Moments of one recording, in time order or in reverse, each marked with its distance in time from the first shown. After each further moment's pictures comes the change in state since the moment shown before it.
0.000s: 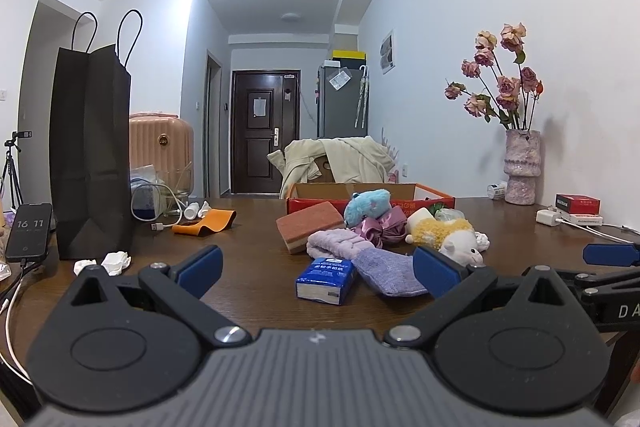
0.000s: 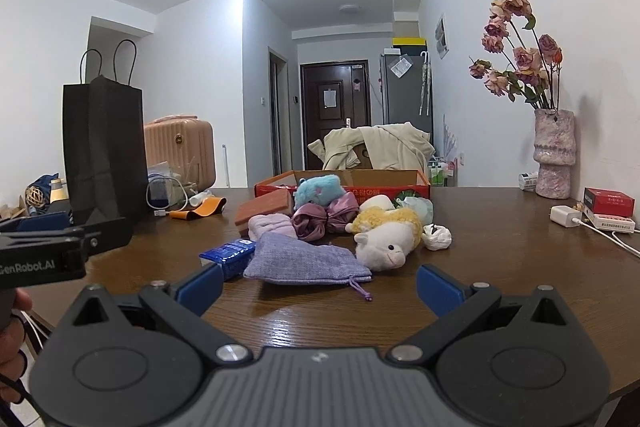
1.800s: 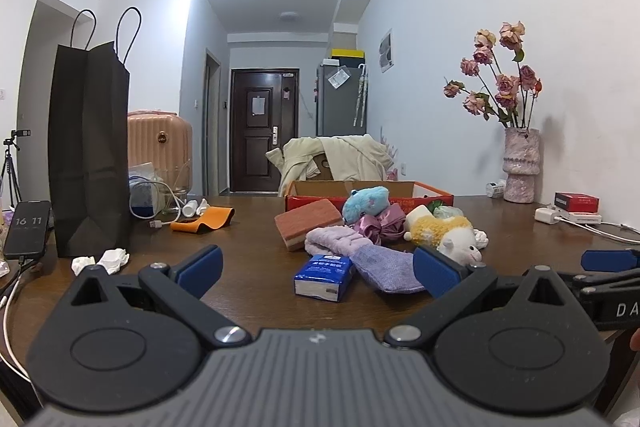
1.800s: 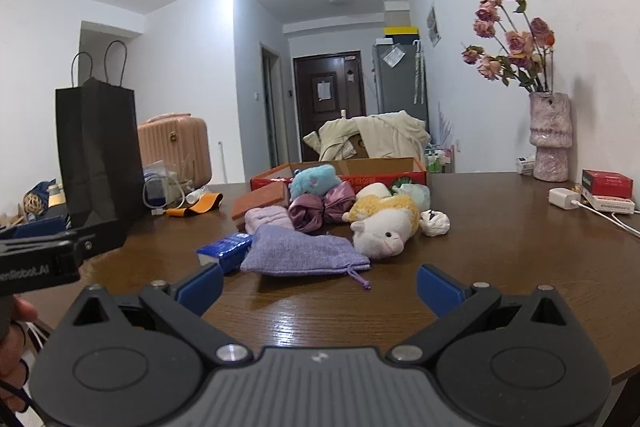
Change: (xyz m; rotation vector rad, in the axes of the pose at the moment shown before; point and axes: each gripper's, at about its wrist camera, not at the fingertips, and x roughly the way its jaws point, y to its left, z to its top) left arm 0.000 -0.001 -0.002 -0.002 0.006 -0.011; right arm 0.002 -0.003 -0.002 0.032 0.028 0.000
